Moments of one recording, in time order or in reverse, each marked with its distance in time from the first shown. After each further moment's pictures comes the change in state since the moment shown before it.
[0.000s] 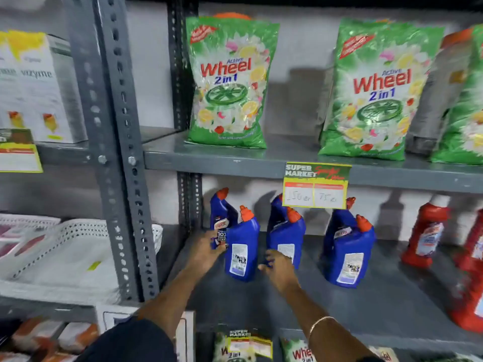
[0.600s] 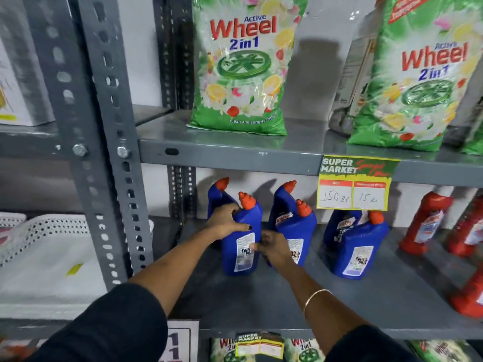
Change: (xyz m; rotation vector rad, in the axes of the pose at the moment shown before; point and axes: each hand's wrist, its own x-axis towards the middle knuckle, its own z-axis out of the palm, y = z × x) left_hand 0.078 0.020 0.000 0.203 -0.330 0.062; right_hand 0.040 -0.033 0.018 0.321 -0.024 -0.010
